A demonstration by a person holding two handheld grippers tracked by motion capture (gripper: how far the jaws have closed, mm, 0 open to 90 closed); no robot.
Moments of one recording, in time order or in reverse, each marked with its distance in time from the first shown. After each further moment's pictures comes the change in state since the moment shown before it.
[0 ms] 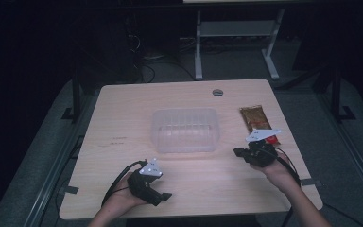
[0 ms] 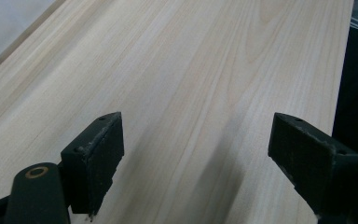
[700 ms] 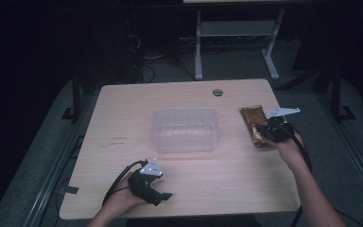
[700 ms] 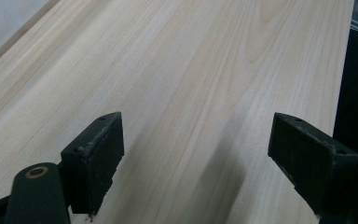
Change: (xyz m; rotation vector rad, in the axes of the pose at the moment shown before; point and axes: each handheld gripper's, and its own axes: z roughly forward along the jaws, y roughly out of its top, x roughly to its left) left arm 0.001 0.000 0.003 -0.002 -0.012 -0.012; right arm -0.092 0.009 0.000 -0.030 -0.239 0.128
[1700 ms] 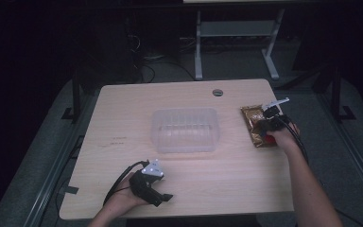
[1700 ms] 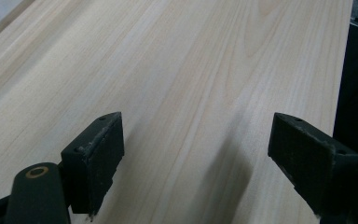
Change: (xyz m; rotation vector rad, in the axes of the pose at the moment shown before) left arm 0.000 -0.001 0.005 0.015 -0.019 -0.004; right arm -0.042 0.008 0.061 0.166 -0.068 0.017
